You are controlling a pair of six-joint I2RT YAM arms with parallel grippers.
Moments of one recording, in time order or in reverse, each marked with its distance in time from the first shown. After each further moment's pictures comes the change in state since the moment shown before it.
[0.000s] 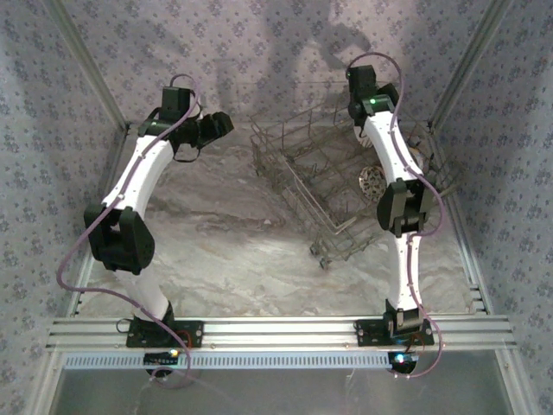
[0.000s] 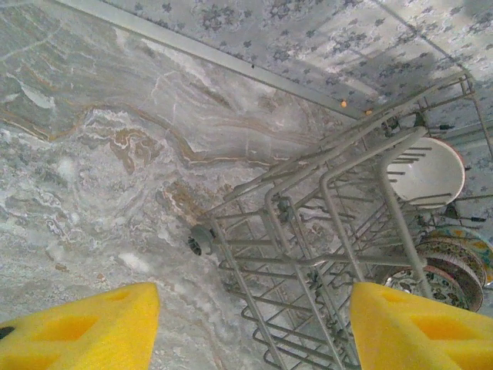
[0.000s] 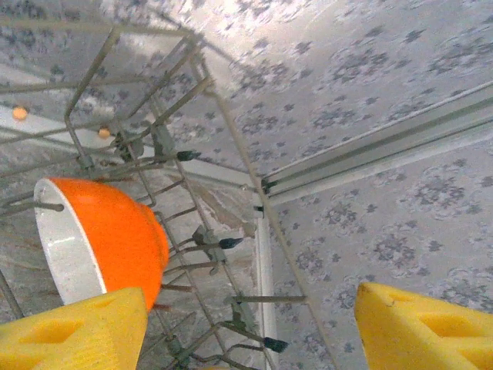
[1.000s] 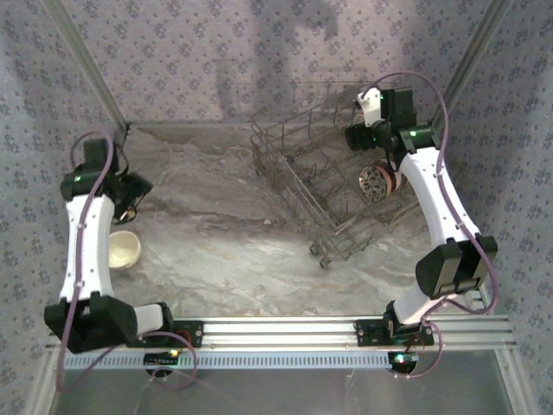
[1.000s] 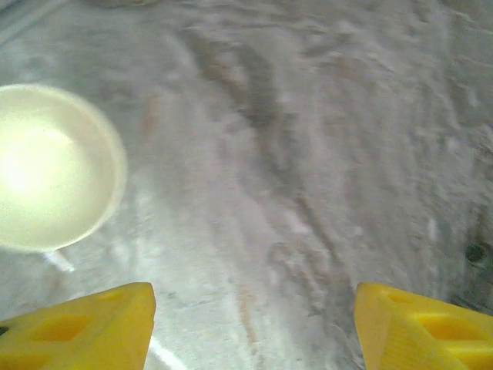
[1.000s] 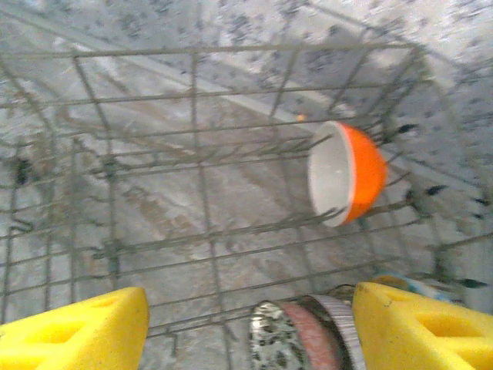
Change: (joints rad) left arm 0.409 -0.591 -0.452 -0.528 -0.366 -0.190; right arm -0.011 -0.667 -0.688 -0.006 -0.726 0.177
